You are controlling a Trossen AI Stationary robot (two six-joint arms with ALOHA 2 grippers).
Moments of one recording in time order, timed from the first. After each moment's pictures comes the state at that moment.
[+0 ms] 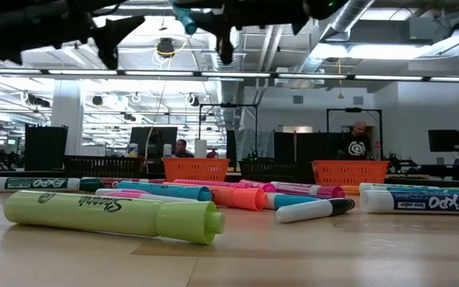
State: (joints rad) left arm 0.08 0.68 0.17 0.79 0.09 -0.33; right arm -0.14 1.79 1.35 0.23 -0.42 0.46
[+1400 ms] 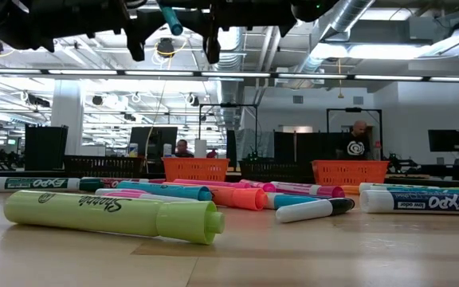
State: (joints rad) left arm 0.06 0.97 0.34 0.90 0.01 -0.34; right arm -0.12 1.85 1.43 0.24 -0.45 0.41
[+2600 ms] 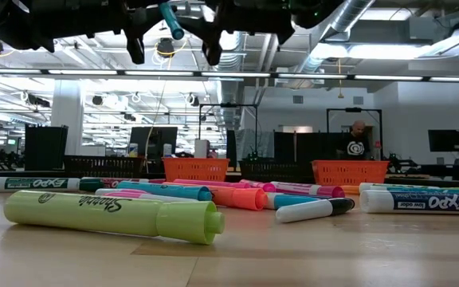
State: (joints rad) left arm 0.06 0.98 0.34 0.90 0.00 -0.43; right arm -0.19 1.85 1.43 0.24 -0.68 0.42
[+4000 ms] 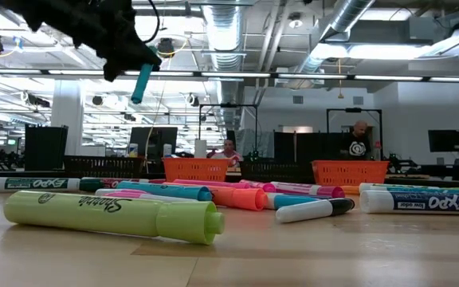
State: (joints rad) left arm 0.29 0.82 0.59 -0.14 -0.01 -0.24; right arm -0.19 1.27 1.43 -0.48 -0.18 0.03
